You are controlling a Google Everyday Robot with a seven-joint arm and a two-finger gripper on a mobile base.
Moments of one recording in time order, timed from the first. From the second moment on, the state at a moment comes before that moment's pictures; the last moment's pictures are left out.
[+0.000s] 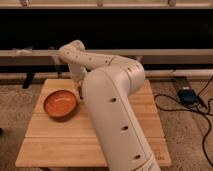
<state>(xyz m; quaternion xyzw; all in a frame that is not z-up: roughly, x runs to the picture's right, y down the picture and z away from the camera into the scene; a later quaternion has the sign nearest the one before) -0.139 -0.011 0.886 -0.26 0.22 0.55 0.76</state>
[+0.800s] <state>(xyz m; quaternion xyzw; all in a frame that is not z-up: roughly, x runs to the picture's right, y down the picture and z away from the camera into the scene) -0.115 -0.012 0.917 -0.25 0.25 0.56 0.75</state>
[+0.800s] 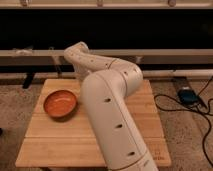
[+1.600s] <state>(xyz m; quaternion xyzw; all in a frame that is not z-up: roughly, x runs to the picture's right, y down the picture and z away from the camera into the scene) -0.113 -0.009 0.922 -0.24 0.25 0.56 0.76</state>
